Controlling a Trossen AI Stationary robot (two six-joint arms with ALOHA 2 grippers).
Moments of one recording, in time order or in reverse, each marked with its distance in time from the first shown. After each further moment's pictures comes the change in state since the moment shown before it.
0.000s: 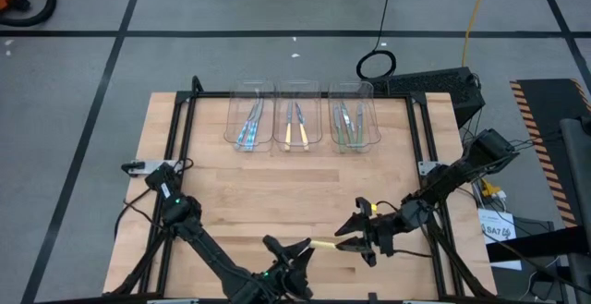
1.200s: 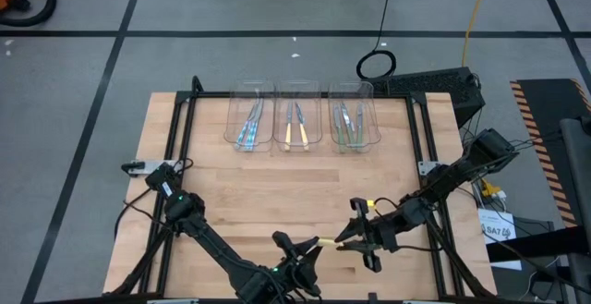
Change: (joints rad) left arm 0.046 0.000 0.001 0.129 0.088 0.096; right arm -0.008 0.000 0.075 0.035 -0.101 0.221
